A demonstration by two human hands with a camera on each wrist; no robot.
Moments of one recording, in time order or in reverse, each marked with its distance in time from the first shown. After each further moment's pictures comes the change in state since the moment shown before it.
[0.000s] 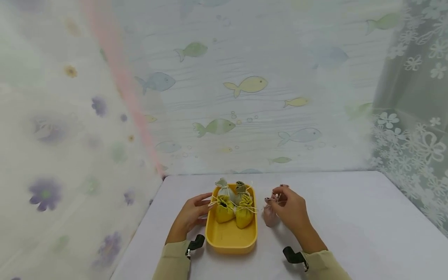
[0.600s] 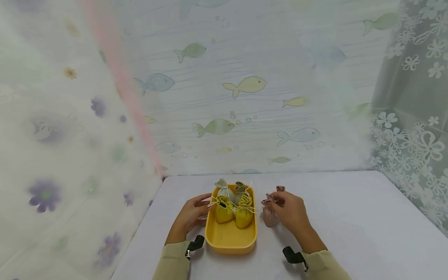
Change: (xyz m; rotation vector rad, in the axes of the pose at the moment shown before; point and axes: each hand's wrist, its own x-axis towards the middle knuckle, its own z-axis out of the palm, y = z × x) left_hand 0.003 0.000 0.000 0.003 0.000 -0.005; right_hand 0.001 0.002 0.000 -0.047 -0.105 0.056
